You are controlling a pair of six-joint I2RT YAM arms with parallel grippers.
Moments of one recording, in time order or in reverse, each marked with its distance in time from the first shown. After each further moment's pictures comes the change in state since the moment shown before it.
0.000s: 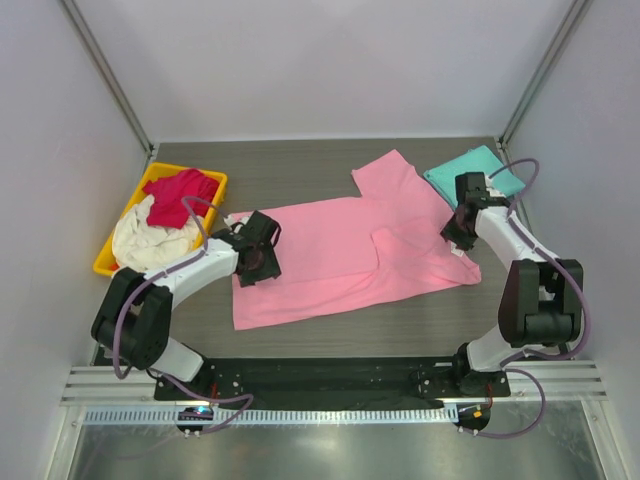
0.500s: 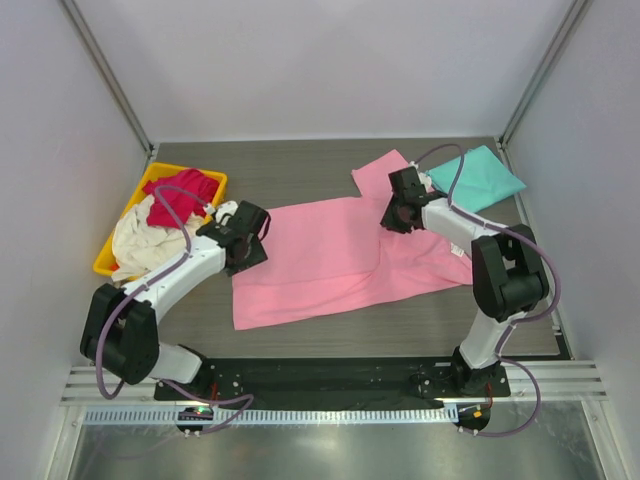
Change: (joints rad) left arm 0.046 -0.069 0.078 -0.121 -0.193 -0.047; right arm 0.315 0.217 0.093 0.282 -0.108 0.043
